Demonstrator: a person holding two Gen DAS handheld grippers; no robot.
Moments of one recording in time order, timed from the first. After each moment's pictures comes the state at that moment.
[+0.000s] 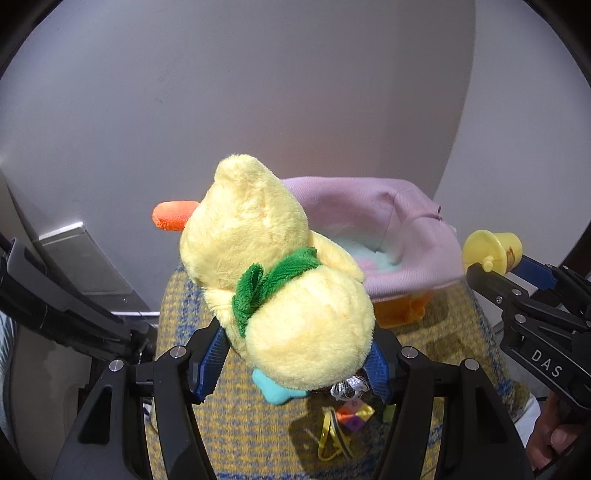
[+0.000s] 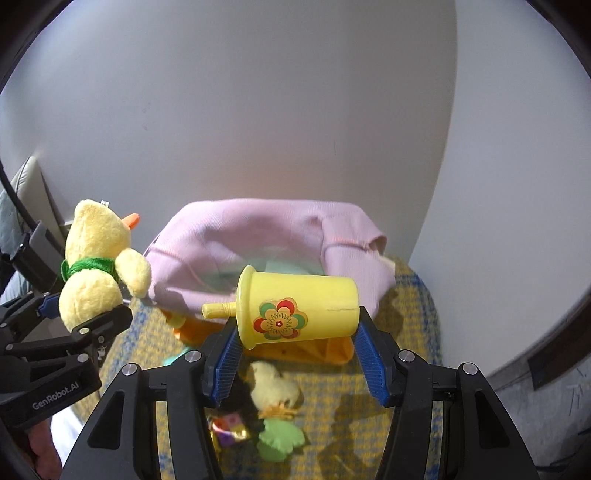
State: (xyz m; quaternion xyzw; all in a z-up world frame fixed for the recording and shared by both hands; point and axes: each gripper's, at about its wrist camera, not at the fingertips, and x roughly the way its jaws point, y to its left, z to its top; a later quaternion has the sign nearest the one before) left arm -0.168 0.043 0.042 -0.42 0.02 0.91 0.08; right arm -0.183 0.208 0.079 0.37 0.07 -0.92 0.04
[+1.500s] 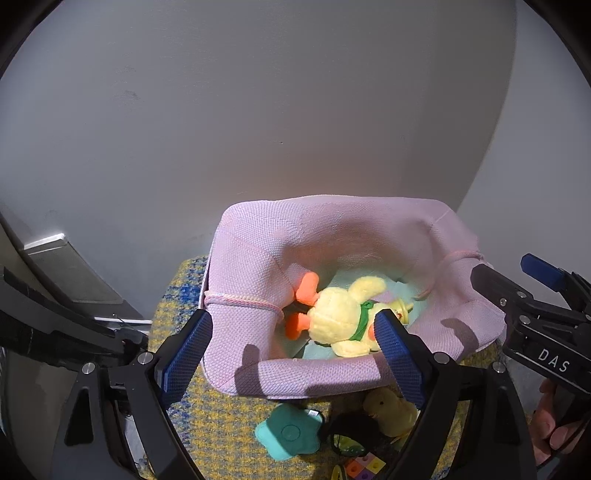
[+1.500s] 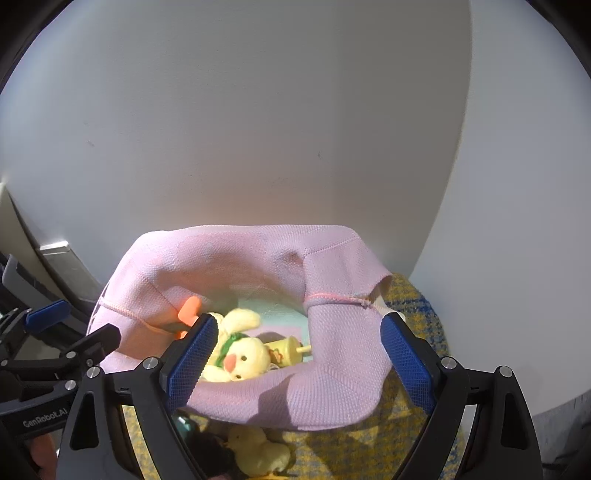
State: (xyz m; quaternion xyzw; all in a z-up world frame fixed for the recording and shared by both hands) left arm -0.252 0.039 0.035 -0.44 0.01 0.90 0.06; right arm -0.267 0.211 0.065 0.38 0.06 -0.92 0.05
